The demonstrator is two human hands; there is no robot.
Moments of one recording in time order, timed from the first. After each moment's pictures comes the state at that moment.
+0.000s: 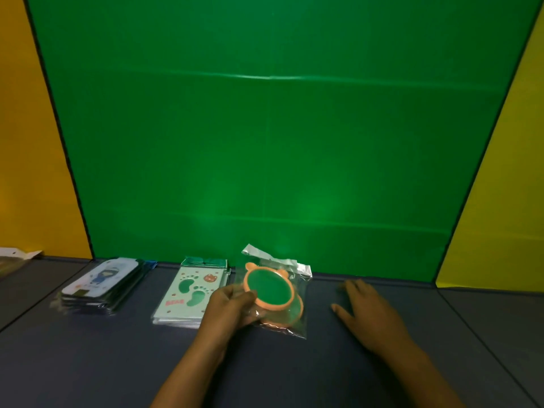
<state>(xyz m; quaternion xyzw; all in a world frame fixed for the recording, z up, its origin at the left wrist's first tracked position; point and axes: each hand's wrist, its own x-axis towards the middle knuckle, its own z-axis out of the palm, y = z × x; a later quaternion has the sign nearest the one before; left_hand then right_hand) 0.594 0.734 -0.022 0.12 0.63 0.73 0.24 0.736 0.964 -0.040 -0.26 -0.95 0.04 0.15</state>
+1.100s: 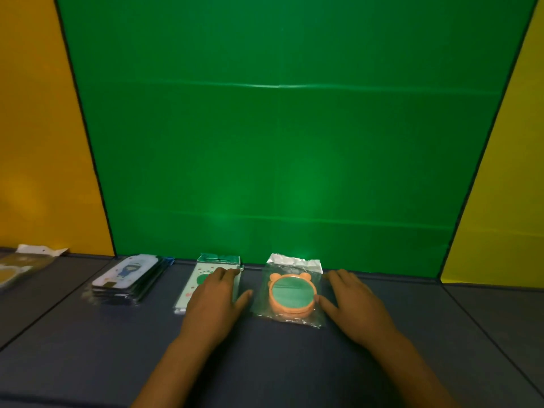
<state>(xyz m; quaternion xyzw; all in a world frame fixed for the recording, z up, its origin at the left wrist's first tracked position) 0.579 0.687 -0.016 0.34 0.90 0.24 -0.13 0.729 0.907 -0.013 -0.19 -0.96 0.03 0.18</state>
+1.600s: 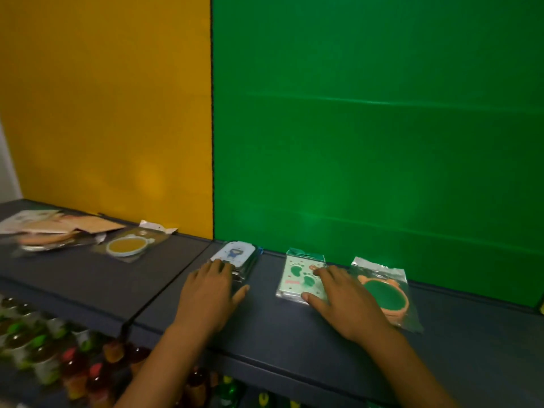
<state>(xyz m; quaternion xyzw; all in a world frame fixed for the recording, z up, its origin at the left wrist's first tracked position) 0.542 0.486 0.010 0.25 0.95 0.07 -0.15 0.650 0.718 0.015 -0.08 -0.99 0.04 0.15</state>
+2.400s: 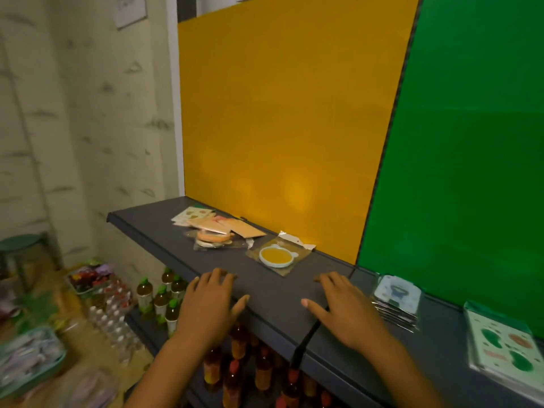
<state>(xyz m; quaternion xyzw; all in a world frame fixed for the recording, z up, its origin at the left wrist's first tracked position) 0.453 0.192 -0.006 0.08 0.98 0.09 -0.16 0.461 0.452 0.005 0.10 -0.98 0.08 0.13</state>
